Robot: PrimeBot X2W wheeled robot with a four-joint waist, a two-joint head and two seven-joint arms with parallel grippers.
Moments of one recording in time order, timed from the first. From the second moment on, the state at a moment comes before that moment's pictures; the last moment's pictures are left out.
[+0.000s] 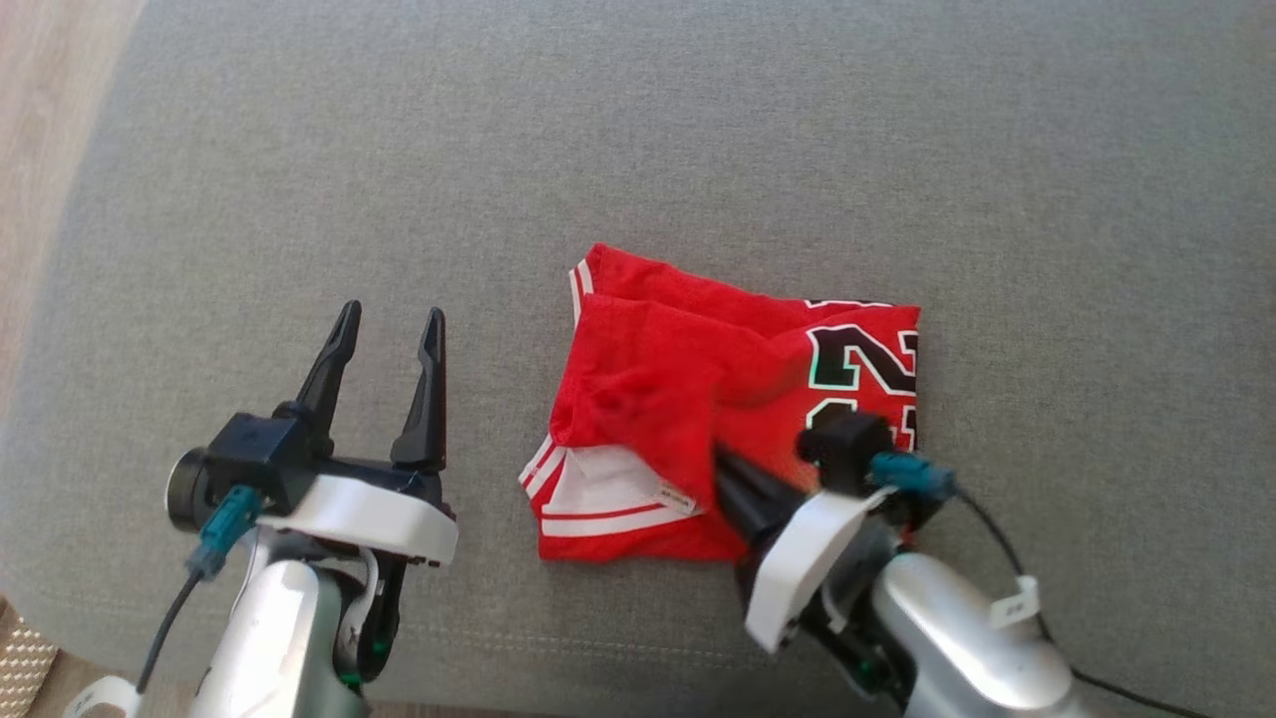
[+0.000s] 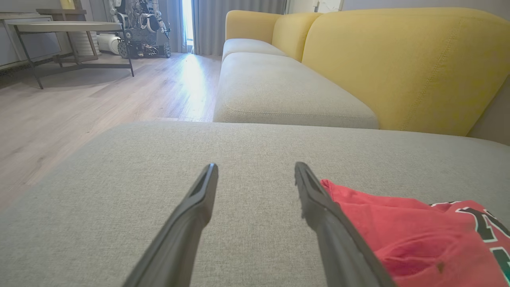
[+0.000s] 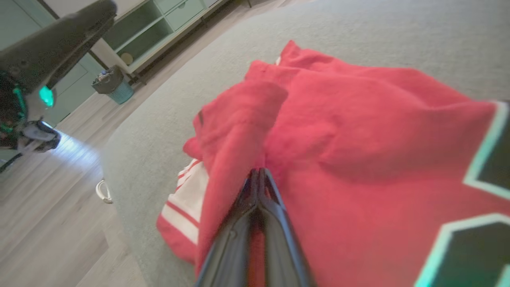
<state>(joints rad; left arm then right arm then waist) -0.17 0.09 -0.21 0.17 -0.20 -0.02 -0.25 -0.36 -0.15 0.75 0.41 0.54 0.13 0.00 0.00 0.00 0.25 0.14</state>
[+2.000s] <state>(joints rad) 0.10 0.16 -0.15 0.07 -0.23 0.05 -0.19 0.12 -0.12 0.04 -0.12 0.22 0.13 0.11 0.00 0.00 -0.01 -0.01</state>
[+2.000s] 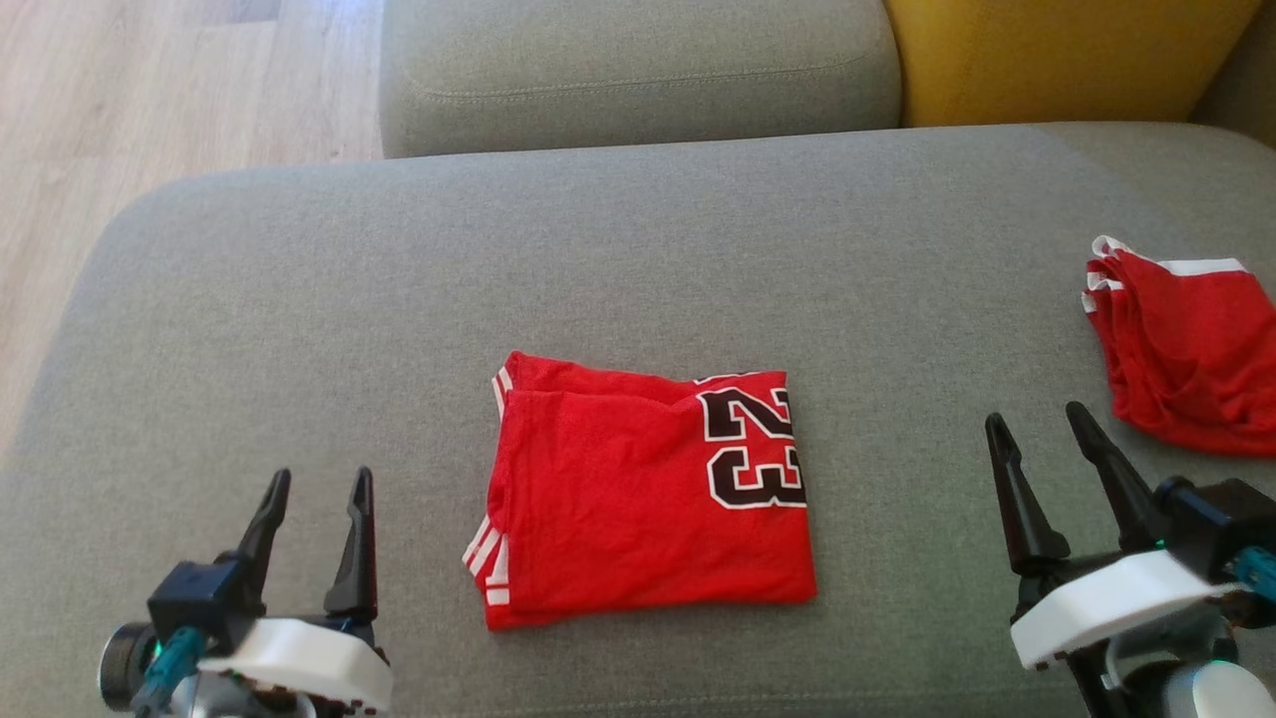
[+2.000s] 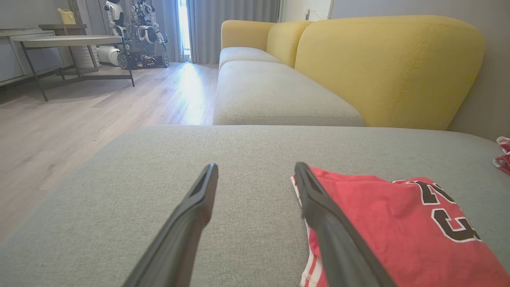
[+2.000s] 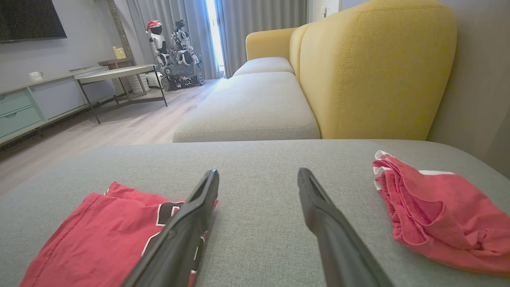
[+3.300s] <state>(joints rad) 0.07 0.19 -0.19 0.03 -0.23 0.08 -0.18 0.11 -0.12 0.04 -0.07 0.20 0.13 0.13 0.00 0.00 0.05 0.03</state>
